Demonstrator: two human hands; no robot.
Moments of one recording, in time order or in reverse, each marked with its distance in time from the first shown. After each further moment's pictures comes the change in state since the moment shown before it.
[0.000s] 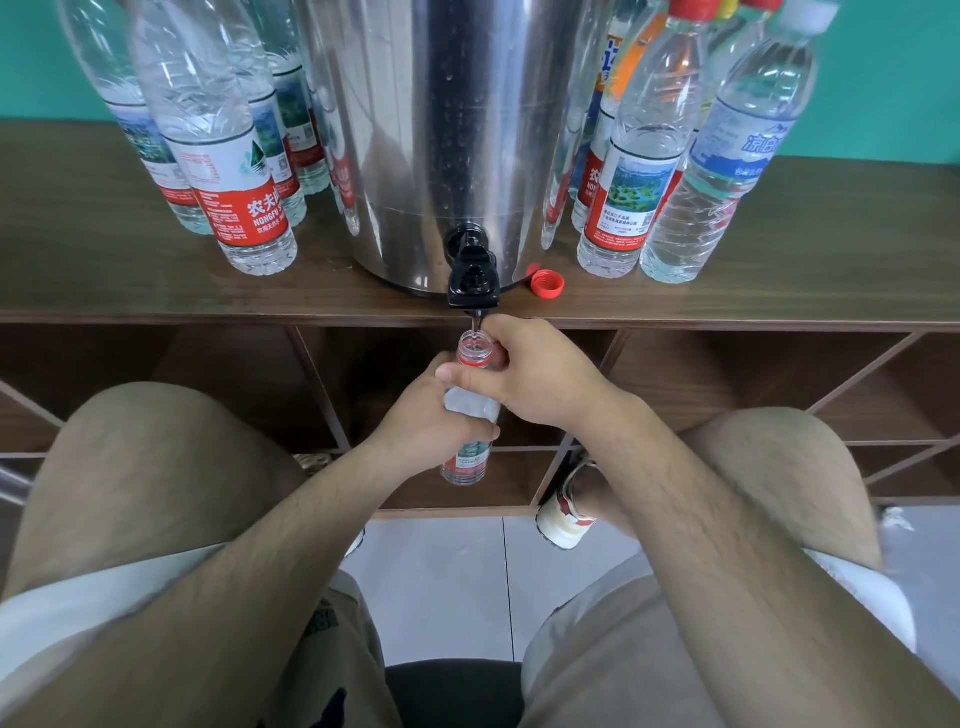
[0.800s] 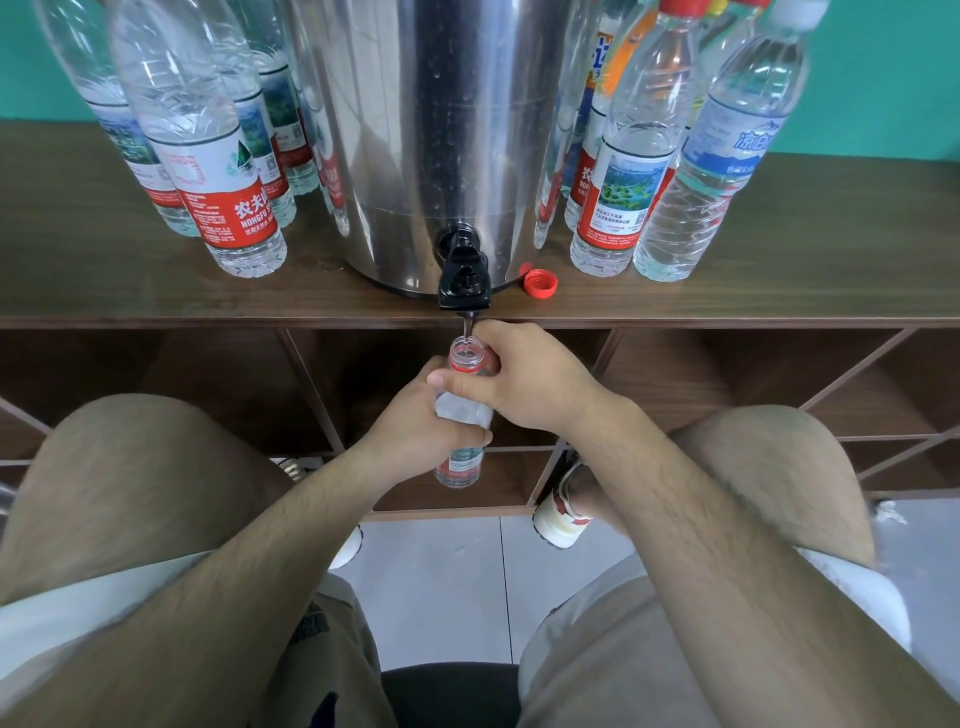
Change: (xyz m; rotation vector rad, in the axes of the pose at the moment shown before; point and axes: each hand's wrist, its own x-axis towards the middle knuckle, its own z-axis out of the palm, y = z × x) left_hand 0.001 -0.007 -0.002 -0.043 -0.043 0.025; right_hand -0.001 0.002 0.004 -0.011 0.029 -0.046
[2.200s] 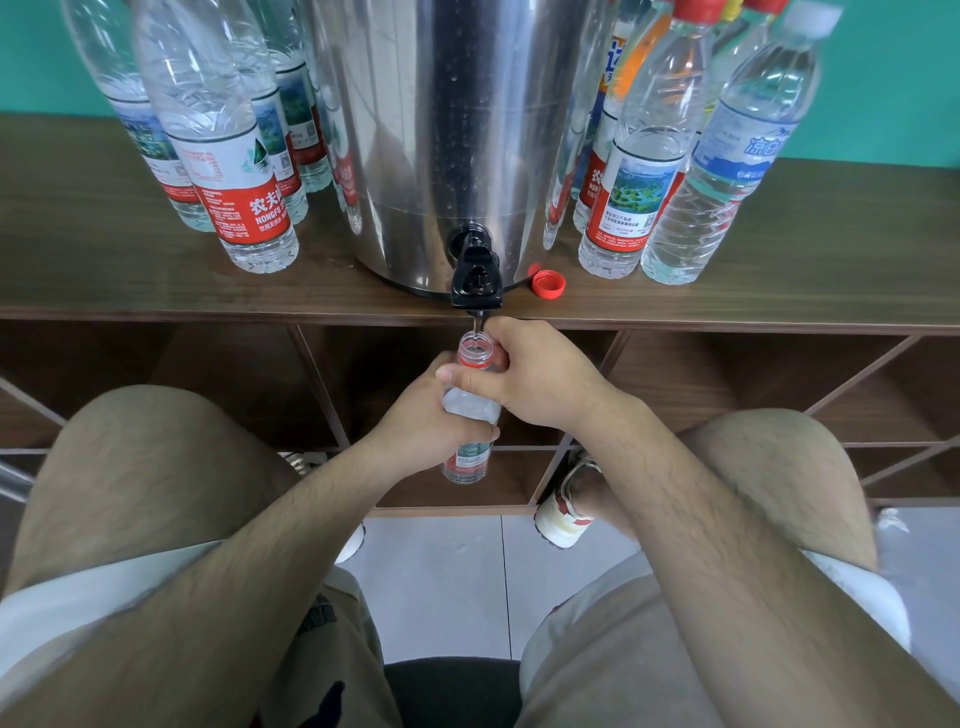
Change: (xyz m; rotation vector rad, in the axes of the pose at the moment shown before) left_hand -0.002 0.006 -0.001 -0.021 -0.006 -0.006; right_hand 0.001 -0.004 -0.004 -0.017 -0.021 0.058
